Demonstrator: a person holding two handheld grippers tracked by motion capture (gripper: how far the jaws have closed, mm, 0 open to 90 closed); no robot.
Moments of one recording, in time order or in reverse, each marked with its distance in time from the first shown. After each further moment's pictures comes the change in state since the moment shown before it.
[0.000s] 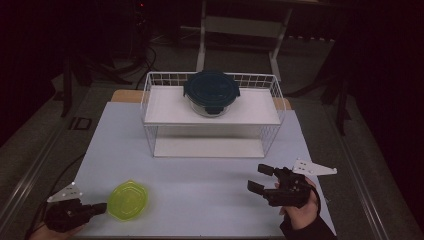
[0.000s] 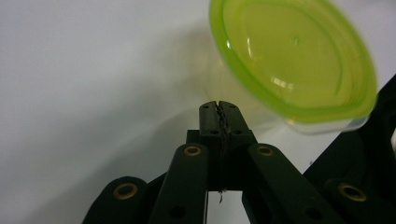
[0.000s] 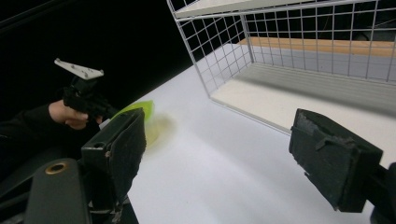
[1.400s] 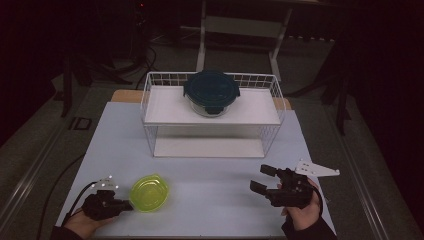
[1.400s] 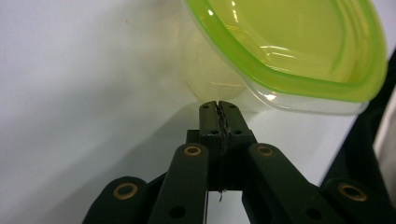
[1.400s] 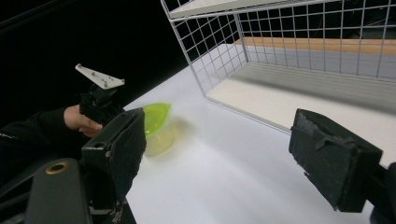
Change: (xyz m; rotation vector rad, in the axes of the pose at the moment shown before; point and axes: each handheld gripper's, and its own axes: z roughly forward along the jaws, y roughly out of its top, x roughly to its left) left arm -0.020 0.041 0.060 0.071 -0.116 0.054; right arm -0.004 -0.003 -0.005 -0.004 -0.017 0.010
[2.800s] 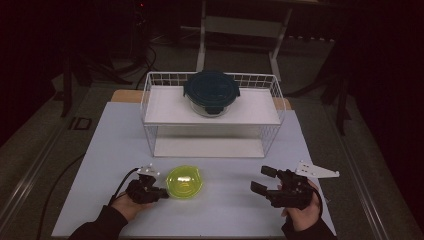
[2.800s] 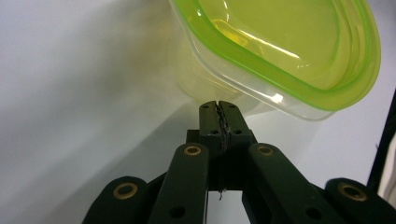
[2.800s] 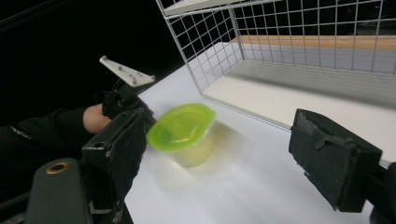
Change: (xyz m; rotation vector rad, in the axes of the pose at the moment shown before) left arm -0.033 0.070 0.072 0.020 -0.056 0.049; right arm -0.003 -0.006 0.000 -0.004 -0.008 0.007
